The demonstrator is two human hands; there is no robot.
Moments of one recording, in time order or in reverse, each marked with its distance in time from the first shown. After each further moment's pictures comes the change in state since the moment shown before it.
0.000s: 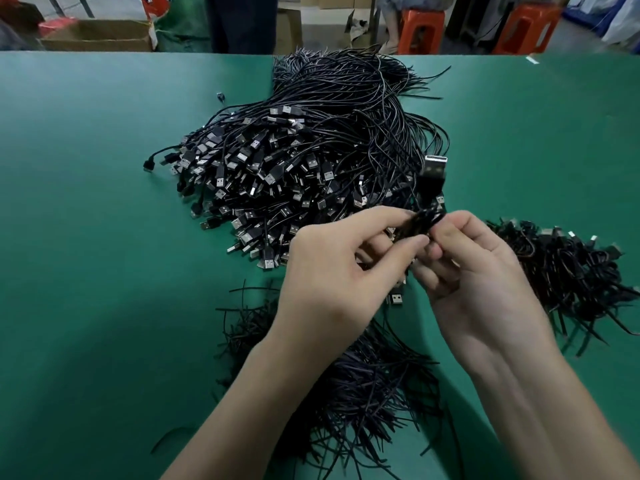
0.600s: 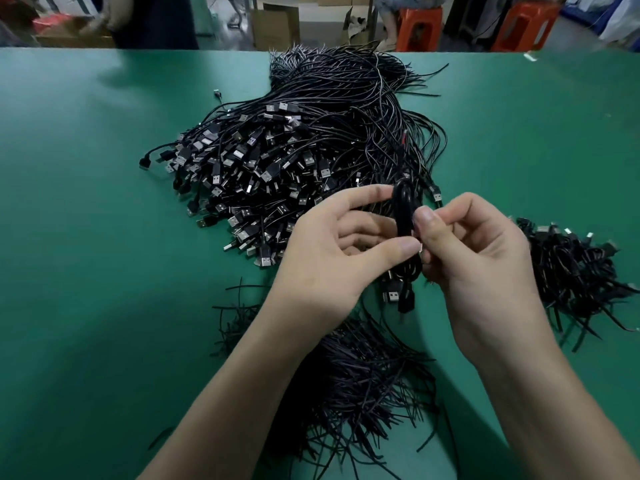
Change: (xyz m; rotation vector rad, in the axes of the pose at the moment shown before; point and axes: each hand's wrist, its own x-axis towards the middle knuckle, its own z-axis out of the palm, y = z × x) left_hand 0.009 -0.003 -0.004 -0.353 -0.032 -0.319; right_hand 0.002 -0.004 -0.005 -0.301 -0.072 -0.249
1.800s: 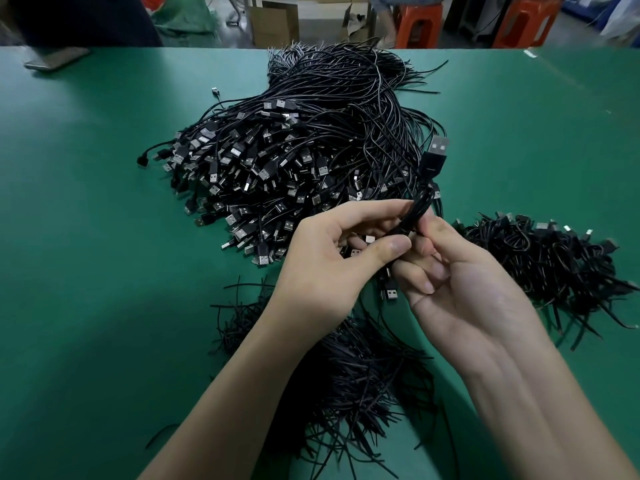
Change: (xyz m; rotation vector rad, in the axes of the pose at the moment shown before) left_hand 0.002 -0.008 0.002 0.065 -0.021 0.141; right_hand 0.001 0.002 0.011 0.632 0.054 0.464
